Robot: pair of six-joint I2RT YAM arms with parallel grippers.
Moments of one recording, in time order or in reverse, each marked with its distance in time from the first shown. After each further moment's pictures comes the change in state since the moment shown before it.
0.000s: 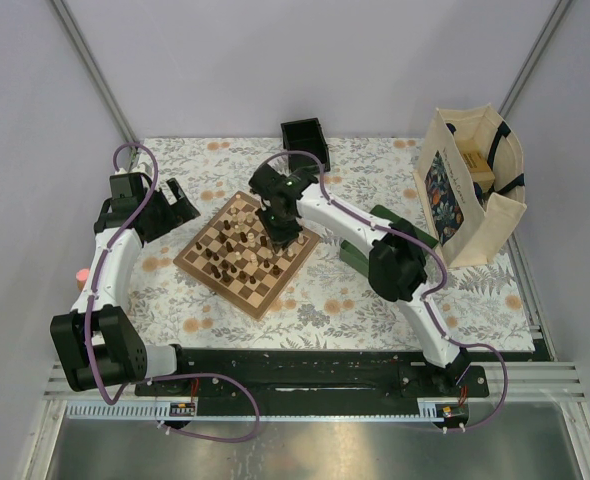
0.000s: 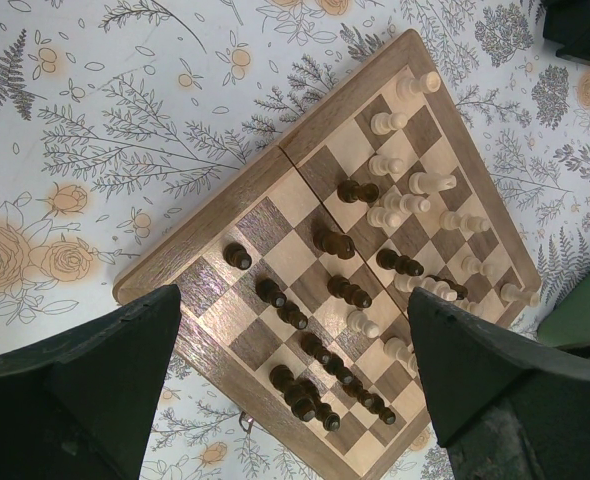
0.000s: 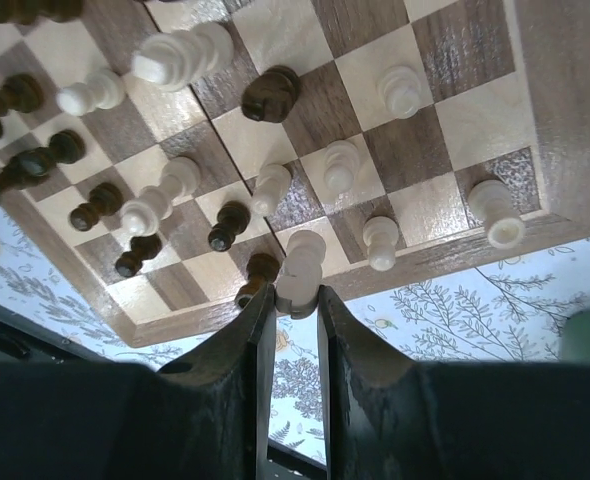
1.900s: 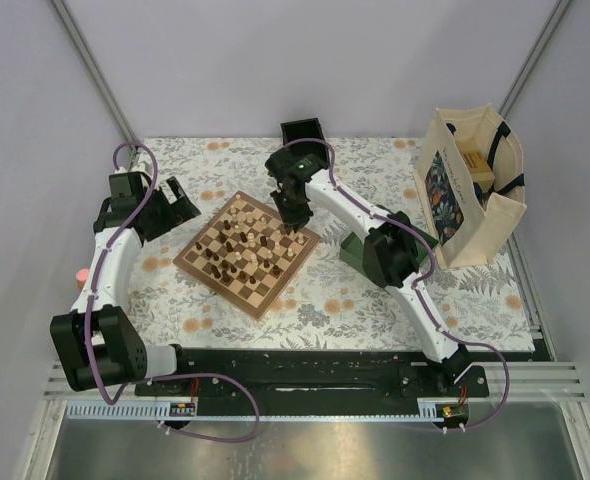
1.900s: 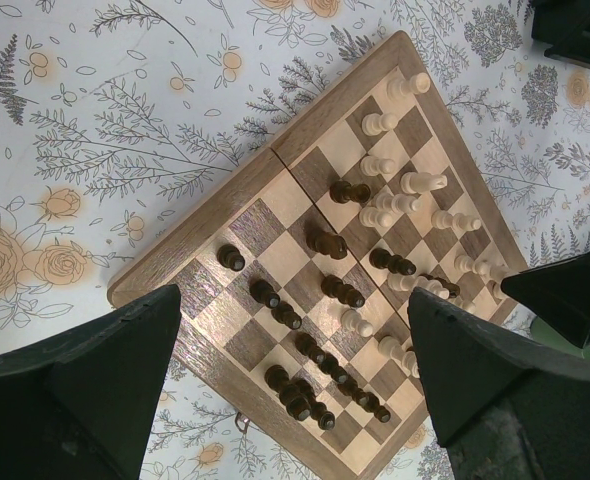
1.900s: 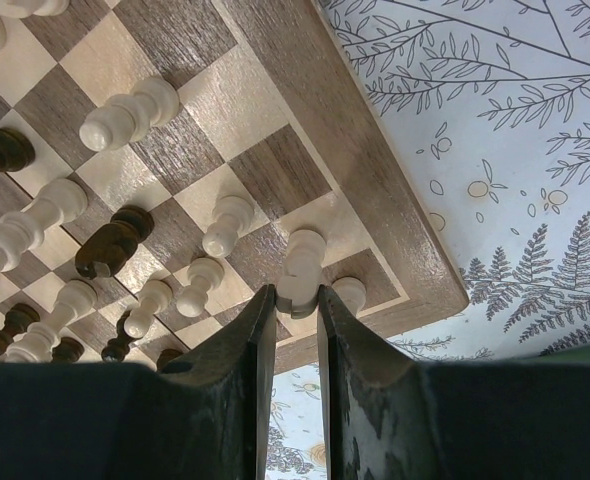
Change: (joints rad) left arm 0.001 0.001 0.008 0.000 0.015 0.000; right arm -0.127 0.169 0.237 -0.067 0.031 -0.006
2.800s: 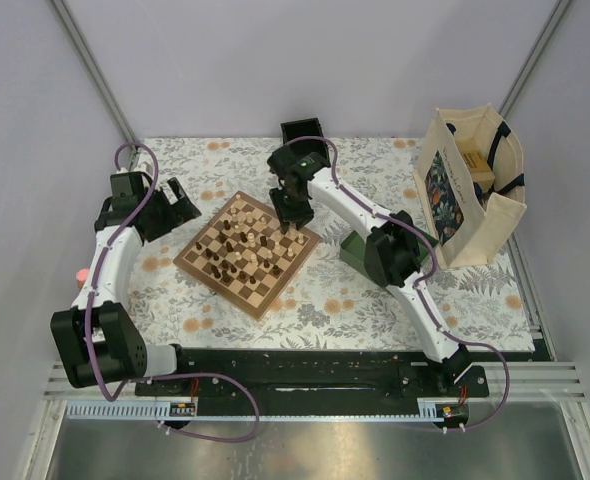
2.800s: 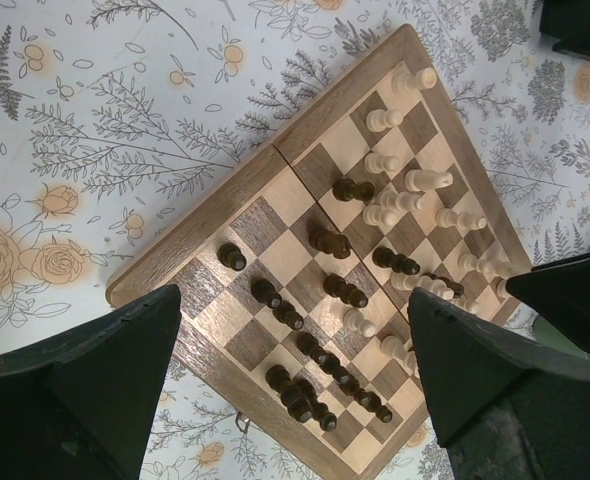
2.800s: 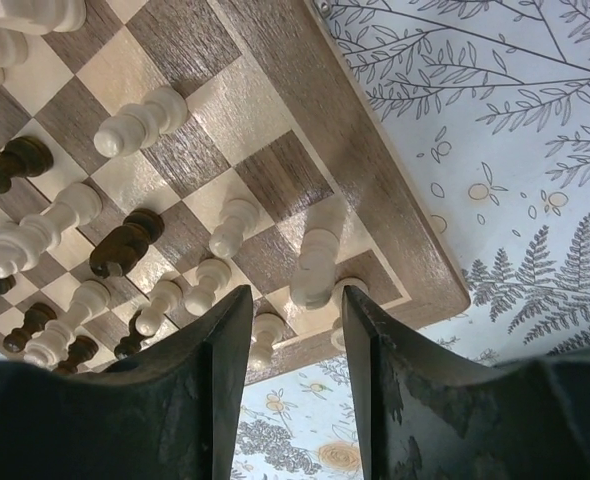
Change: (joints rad) left arm 0.000 0.008 0.000 0.000 0.006 0.000; right arm -0.008 -0.003 0.004 0.009 -0.022 0.018
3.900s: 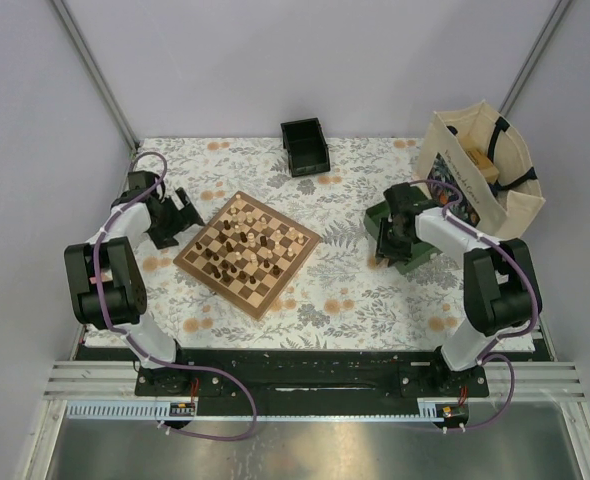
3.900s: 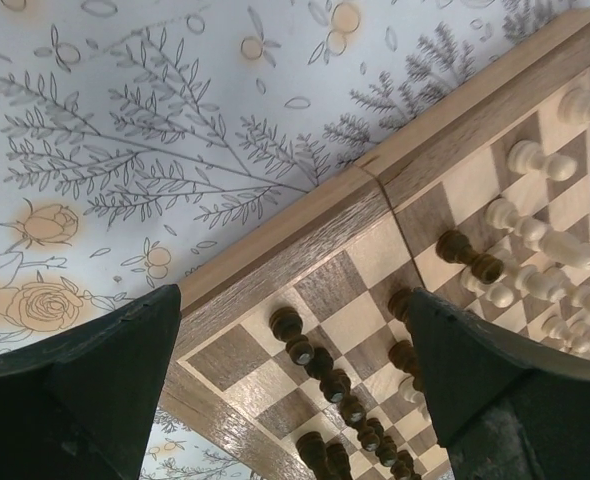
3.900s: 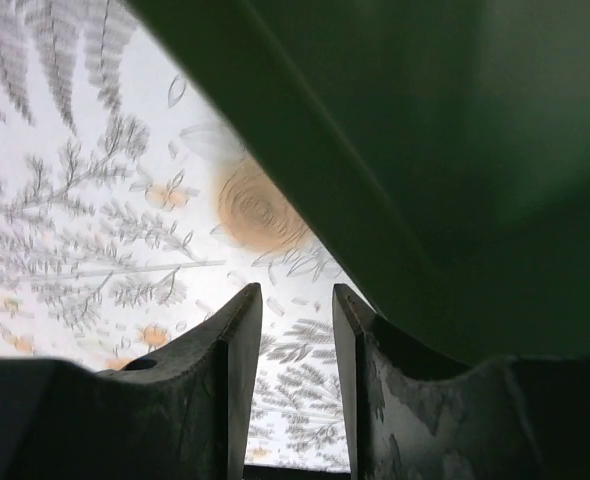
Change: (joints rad) left arm 0.018 0.371 0.100 -0.002 -0.025 -0.048; right arm -0.381 -0.821 -1.345 0.468 0.022 0.122
